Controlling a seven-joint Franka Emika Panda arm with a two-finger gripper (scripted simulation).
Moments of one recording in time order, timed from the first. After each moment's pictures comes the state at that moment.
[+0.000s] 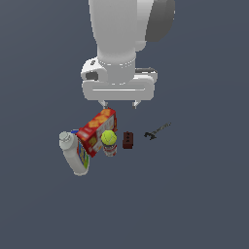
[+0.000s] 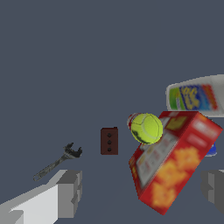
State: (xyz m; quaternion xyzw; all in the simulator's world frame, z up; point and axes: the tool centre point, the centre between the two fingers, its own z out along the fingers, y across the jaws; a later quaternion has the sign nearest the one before) arm -0.005 -0.015 0.316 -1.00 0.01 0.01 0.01
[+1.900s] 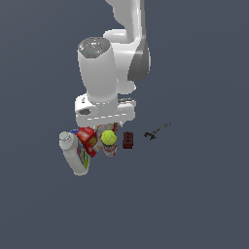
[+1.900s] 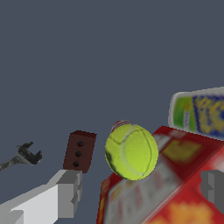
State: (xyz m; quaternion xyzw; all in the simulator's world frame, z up) arm 0.004 -0.063 0.215 -1.00 -0.09 0.00 0.00
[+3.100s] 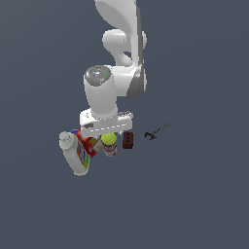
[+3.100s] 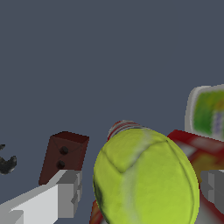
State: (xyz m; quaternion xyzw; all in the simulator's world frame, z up) arm 0.001 -0.068 0.148 -0.99 -0.12 0.00 0.00
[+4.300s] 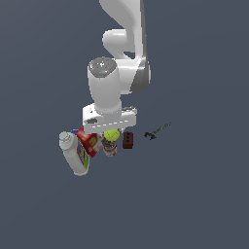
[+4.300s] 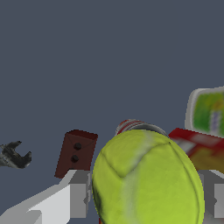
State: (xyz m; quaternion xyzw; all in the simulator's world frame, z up) arm -0.003 -0.054 0.168 -0.99 -0.12 0.00 0.00
